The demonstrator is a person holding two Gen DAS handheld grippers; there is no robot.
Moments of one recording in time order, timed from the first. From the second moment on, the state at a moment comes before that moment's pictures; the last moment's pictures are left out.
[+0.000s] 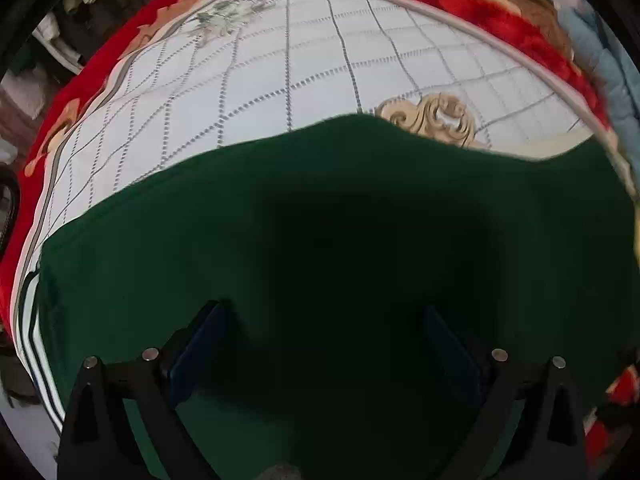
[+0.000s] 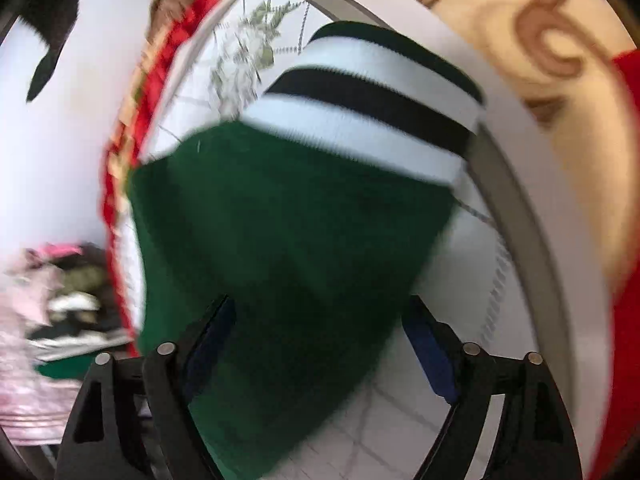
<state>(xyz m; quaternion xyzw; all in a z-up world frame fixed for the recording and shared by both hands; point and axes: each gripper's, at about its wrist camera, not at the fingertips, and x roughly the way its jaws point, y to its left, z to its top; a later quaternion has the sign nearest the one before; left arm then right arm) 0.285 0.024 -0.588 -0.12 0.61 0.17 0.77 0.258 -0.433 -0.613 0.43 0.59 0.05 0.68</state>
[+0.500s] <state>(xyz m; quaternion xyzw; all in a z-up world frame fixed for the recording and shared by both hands) 0.303 0.024 -0.590 -0.11 0.61 0.14 0.78 0.262 -0.416 -0.586 0.57 0.43 0.17 0.68</state>
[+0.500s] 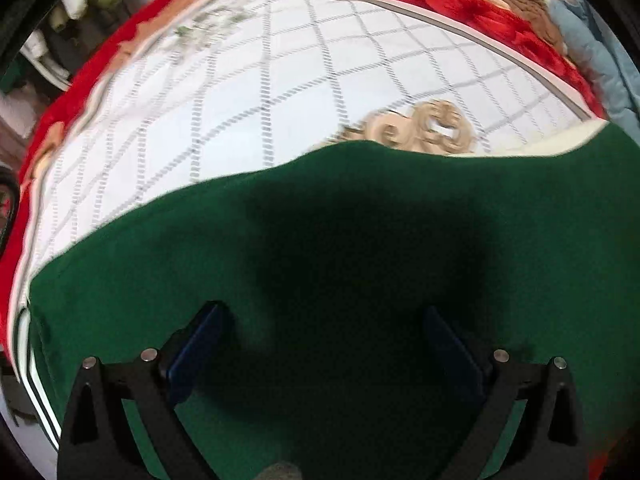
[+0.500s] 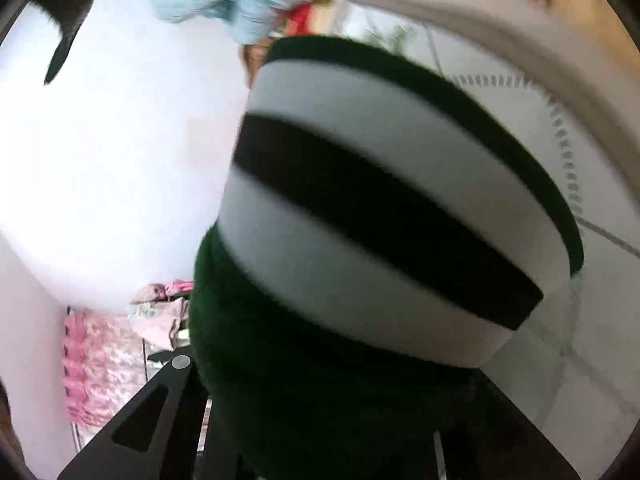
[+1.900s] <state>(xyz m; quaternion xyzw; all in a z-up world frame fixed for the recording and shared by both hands) 0.298 -0.023 -0.598 -0.06 0.60 0.12 0.79 0.230 -0.343 -0.539 0.51 0.46 0.11 0.72</state>
